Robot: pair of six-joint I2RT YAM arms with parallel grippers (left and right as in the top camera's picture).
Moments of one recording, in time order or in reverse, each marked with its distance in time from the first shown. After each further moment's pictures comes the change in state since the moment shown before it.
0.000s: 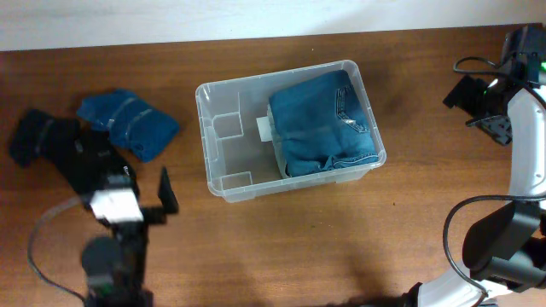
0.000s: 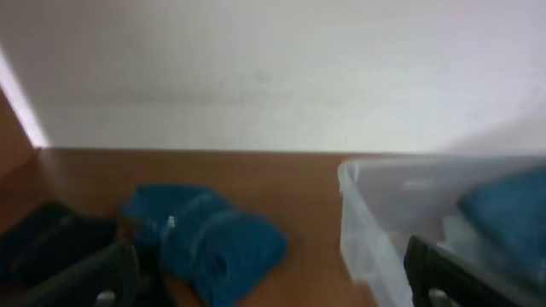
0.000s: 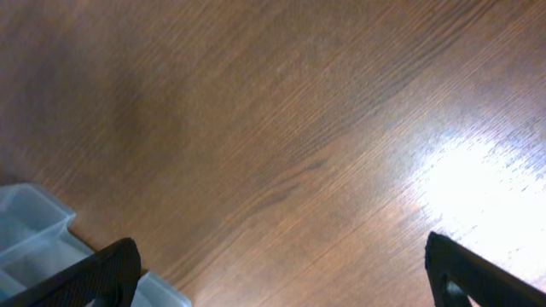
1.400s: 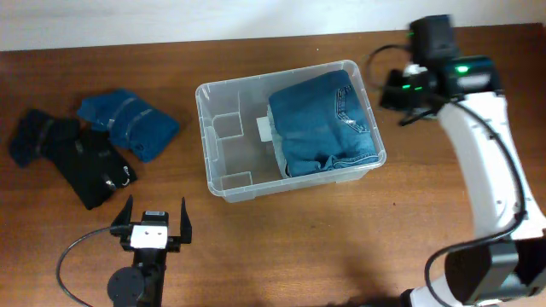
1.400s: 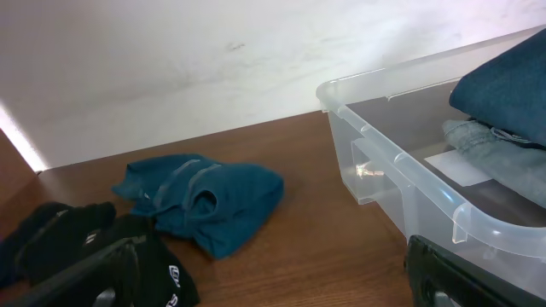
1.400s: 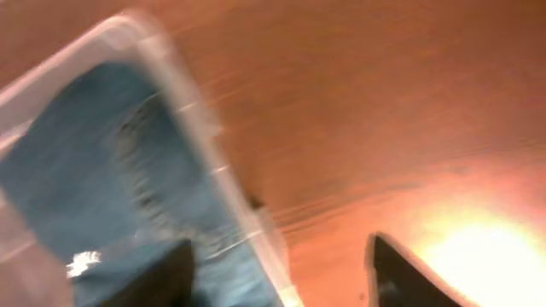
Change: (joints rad) left arm -0.032 -0.524 -0.410 -0.069 0.030 0.211; right arm 0.368 -0.104 0.000 0.034 -0.002 -0.011
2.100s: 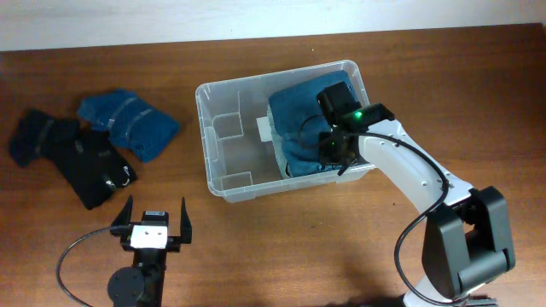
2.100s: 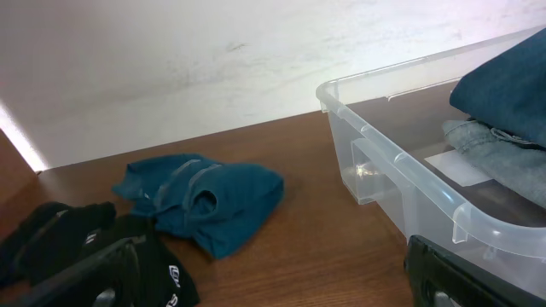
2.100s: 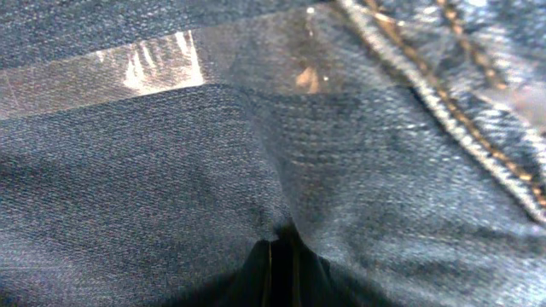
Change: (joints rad) left arm 0.000 0.000 0.000 0.000 0.000 0.000; right arm 0.332 0.081 -0.431 0.266 0.023 0.000
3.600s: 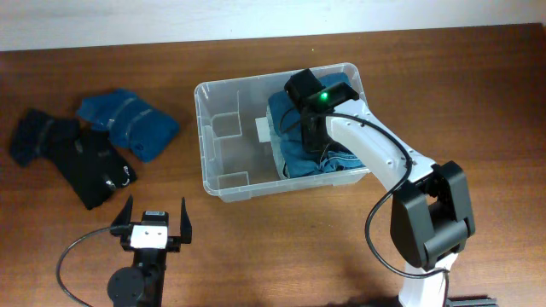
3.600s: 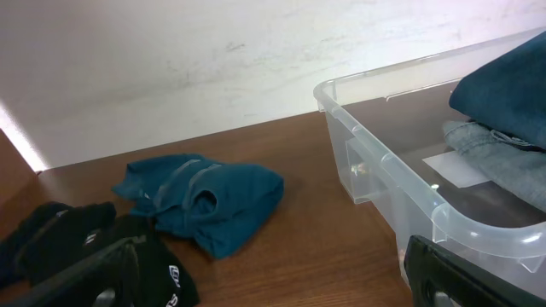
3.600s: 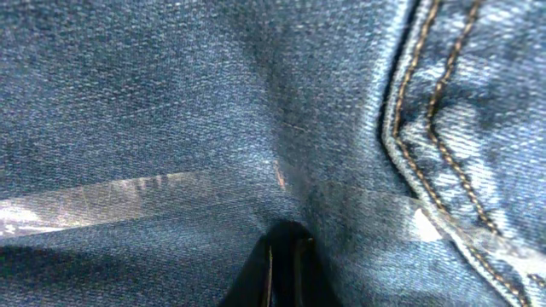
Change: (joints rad) left arm 0.000 0.000 0.000 0.000 0.000 0.000; right arm 0.095 0.209 0.305 -0.189 0.202 0.029
